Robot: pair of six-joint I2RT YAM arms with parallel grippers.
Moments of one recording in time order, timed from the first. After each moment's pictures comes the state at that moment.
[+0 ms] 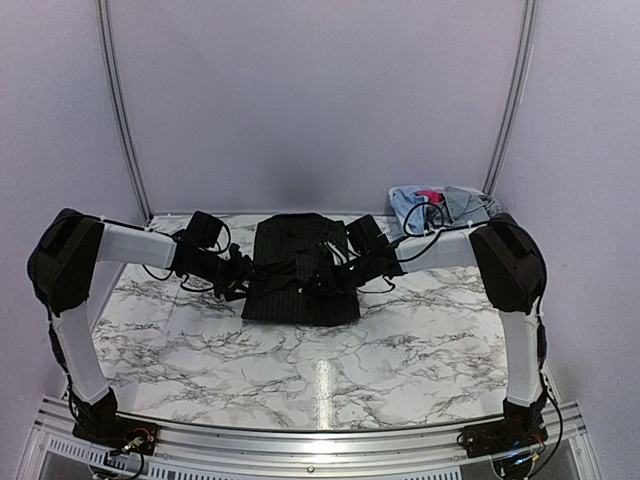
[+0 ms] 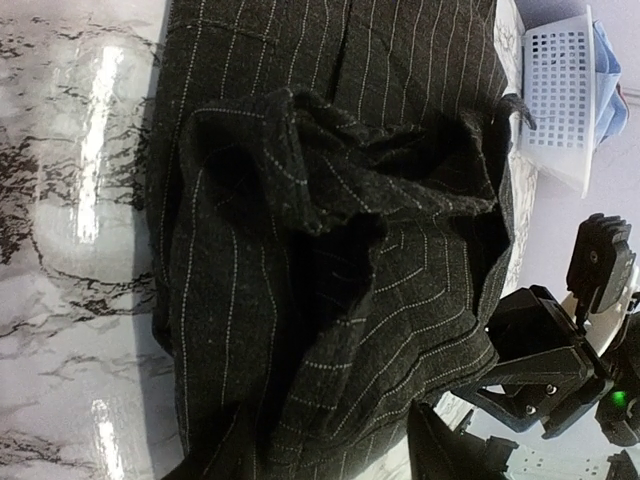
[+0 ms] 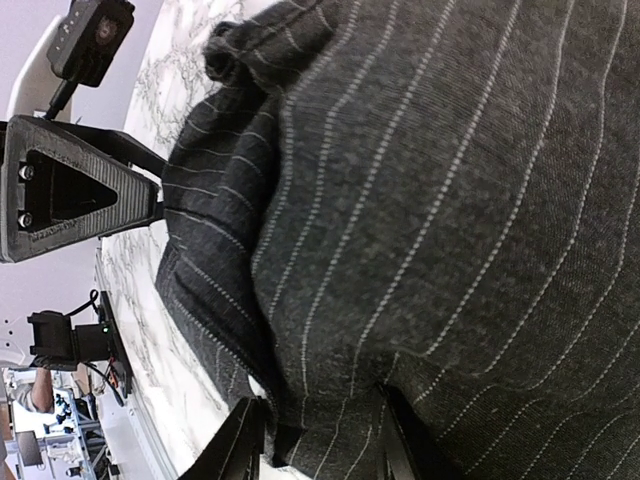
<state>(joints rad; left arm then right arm) -0.43 1.88 1.12 -0.16 0.55 -0.88 0.65 2.15 1.46 -0.14 -0.64 0.55</state>
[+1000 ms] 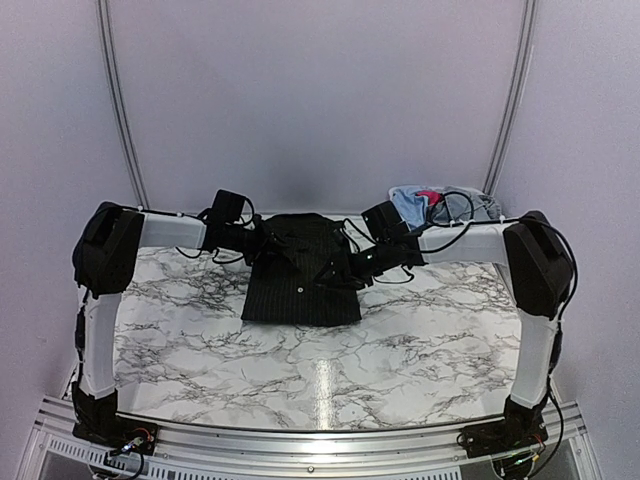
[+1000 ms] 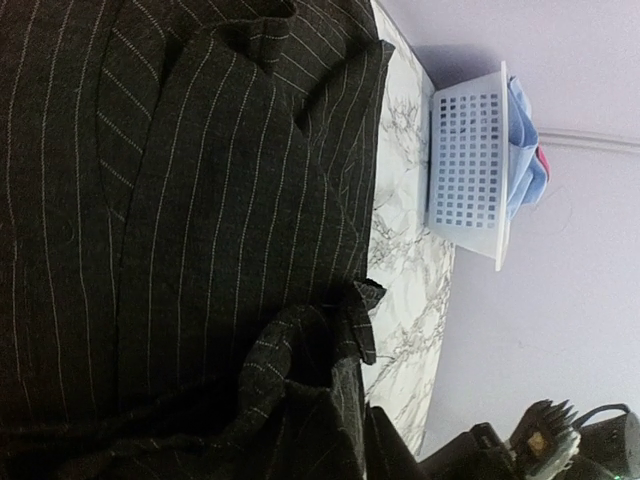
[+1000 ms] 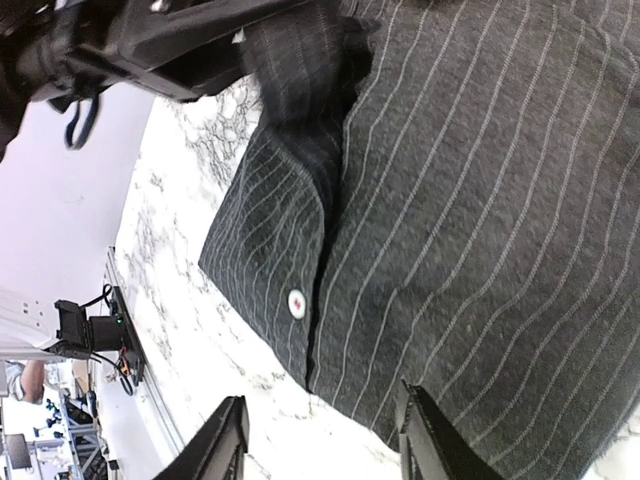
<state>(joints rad) -0.44 2.18 1.54 -0.03 0.60 -1.03 0.61 1.99 1.38 -0.21 -0.64 0.50</state>
